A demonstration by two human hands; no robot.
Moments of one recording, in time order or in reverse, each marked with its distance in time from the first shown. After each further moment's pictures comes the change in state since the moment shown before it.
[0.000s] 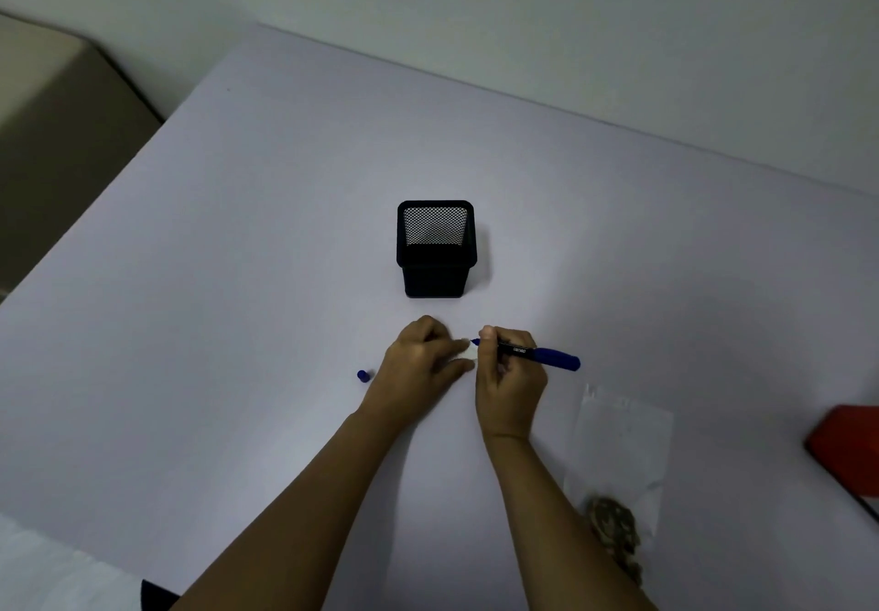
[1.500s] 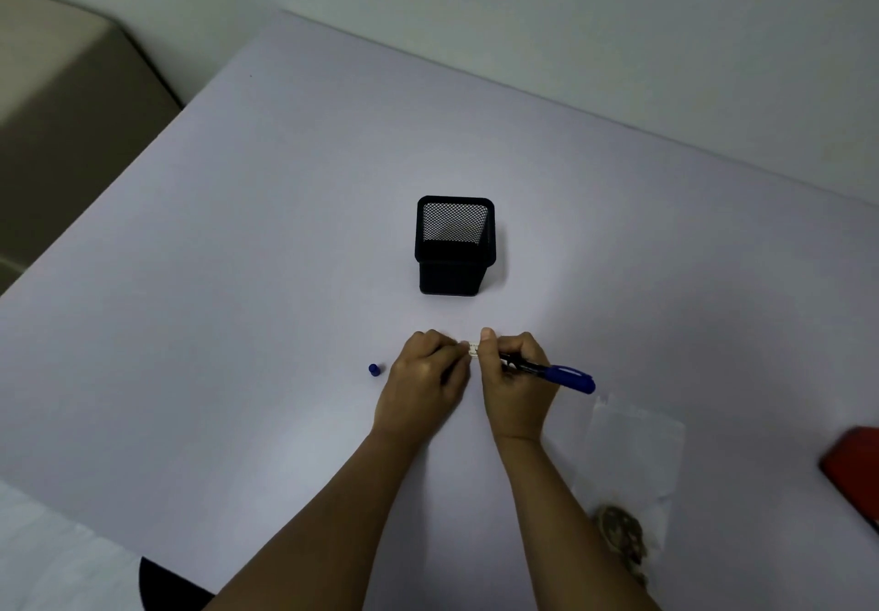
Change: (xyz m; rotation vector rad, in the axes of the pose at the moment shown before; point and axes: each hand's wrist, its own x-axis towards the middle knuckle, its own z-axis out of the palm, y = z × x) left_hand -0.019 0.006 0.014 0.005 0.232 -0.088; right_hand 0.000 0.002 -0.001 0.034 -0.044 0.073
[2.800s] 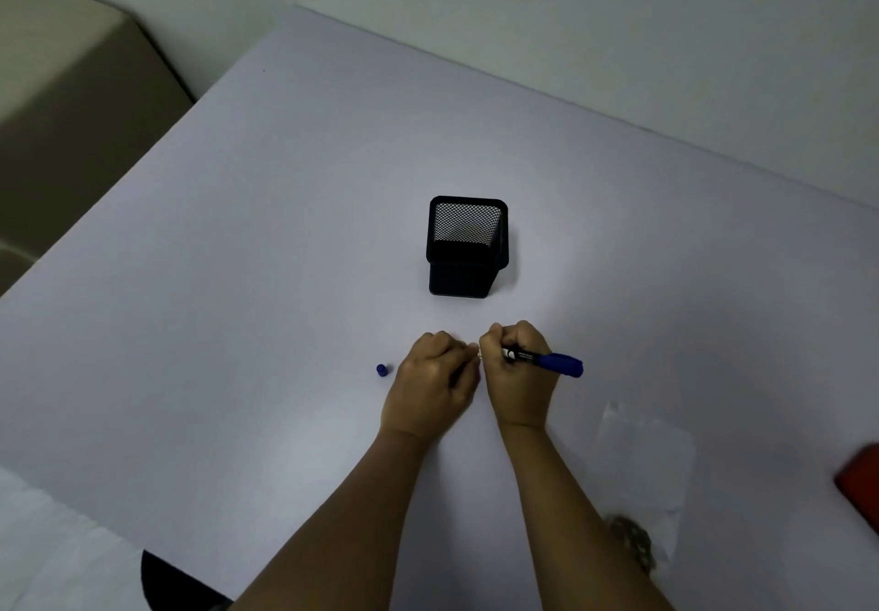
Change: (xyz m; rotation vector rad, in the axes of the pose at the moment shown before) left_hand 0.000 0.001 0.002 0.016 -0.007 -0.027; right_hand 0.015 0.001 0.010 -0.112 -0.081 -0.067
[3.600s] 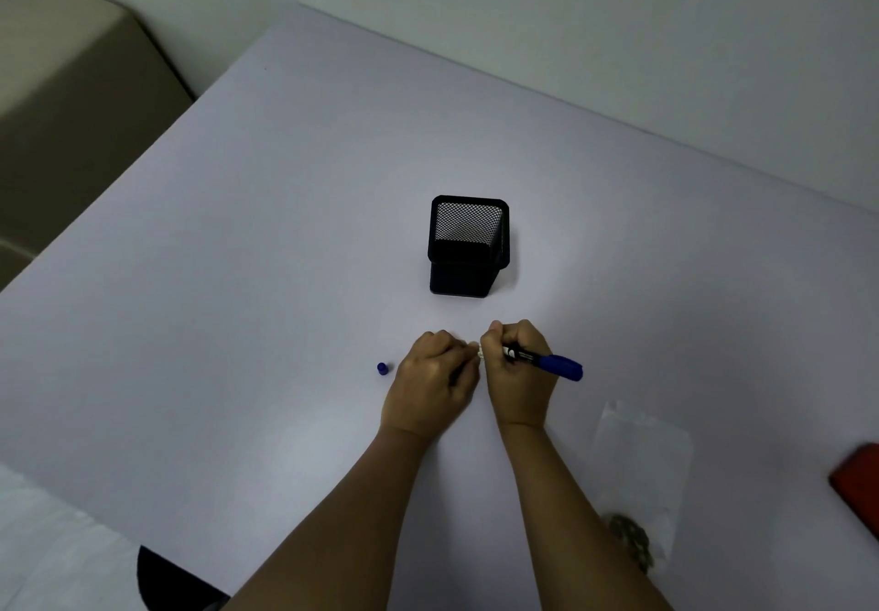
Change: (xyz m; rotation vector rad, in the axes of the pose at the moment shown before) left_hand 0.000 0.001 -0.002 0.002 -0.014 0.002; right_hand -0.001 -0.001 0.000 0.002 -0.006 0.012
